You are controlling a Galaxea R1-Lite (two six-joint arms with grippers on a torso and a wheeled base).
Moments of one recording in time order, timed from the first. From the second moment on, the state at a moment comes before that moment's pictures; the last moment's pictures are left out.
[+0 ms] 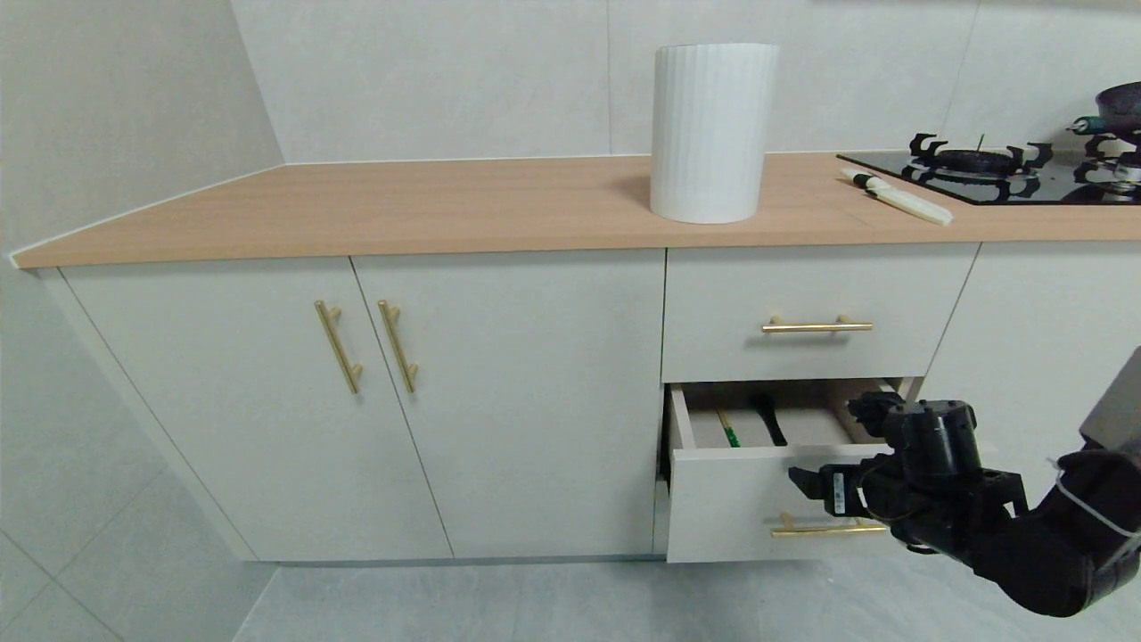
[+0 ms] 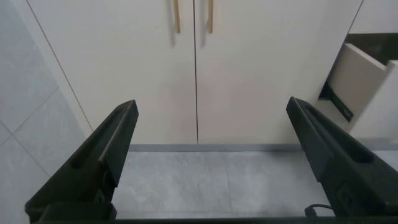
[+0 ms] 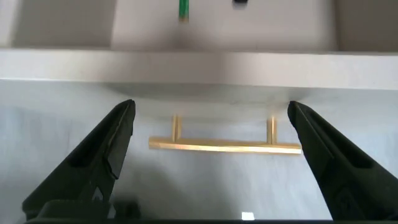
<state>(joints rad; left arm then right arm) 0.00 0.00 0.00 0.00 0.02 -0.01 0.29 2.06 -0.54 -0.95 -0.18 0.19</state>
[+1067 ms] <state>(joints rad) 0.00 0.00 0.00 0.00 0.02 -0.01 0.24 2.30 -0.67 -1.19 -0.24 0.27</state>
